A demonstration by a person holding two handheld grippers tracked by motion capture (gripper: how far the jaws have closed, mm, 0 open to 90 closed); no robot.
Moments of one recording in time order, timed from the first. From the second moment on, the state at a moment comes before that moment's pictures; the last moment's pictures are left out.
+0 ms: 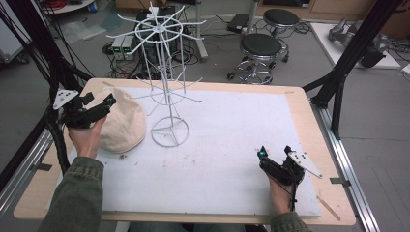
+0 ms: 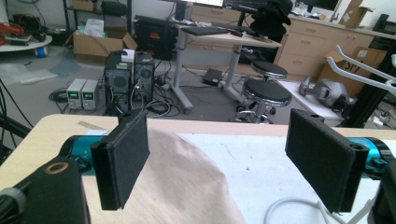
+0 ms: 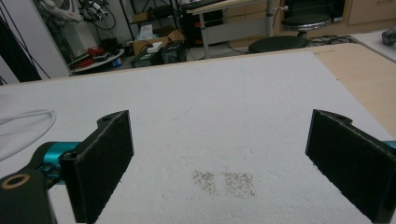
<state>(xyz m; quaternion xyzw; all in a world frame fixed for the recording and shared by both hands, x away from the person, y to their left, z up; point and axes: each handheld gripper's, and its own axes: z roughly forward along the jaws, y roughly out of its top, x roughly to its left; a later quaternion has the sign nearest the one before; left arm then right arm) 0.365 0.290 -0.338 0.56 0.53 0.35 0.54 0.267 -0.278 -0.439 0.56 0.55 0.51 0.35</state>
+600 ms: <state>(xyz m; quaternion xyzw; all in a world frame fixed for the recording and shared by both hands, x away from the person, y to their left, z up) 0.421 0.271 -0.346 0.61 0.55 0.25 0.51 0.268 -0.275 -0.440 0.55 0.56 0.51 0.35</state>
